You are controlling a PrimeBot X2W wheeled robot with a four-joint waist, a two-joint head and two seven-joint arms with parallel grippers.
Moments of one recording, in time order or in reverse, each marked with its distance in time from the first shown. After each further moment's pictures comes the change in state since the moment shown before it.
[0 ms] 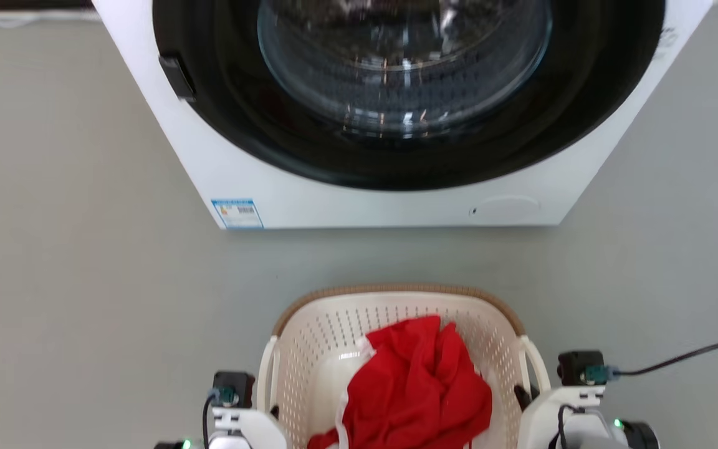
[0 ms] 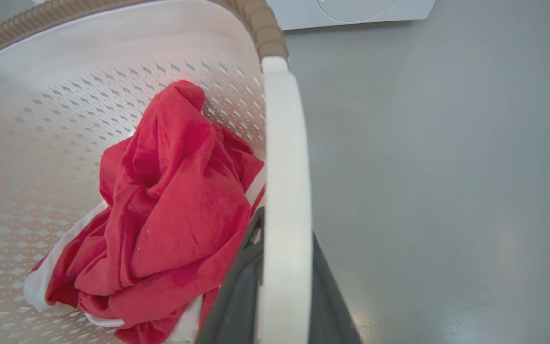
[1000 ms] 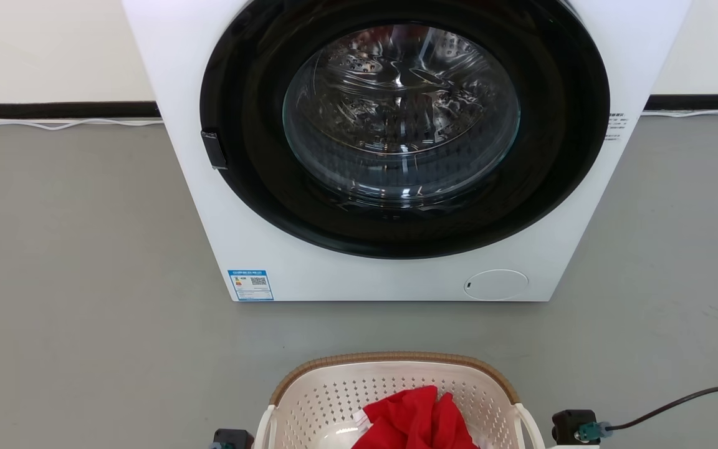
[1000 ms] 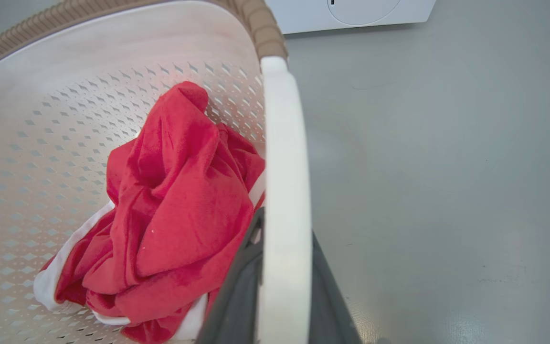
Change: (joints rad) left arm 0.111 0.000 -0.073 0.037 -0.055 0.002 0.026; right arm 0.110 0.006 0.210 0.021 0.216 0.000 0.010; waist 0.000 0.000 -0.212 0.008
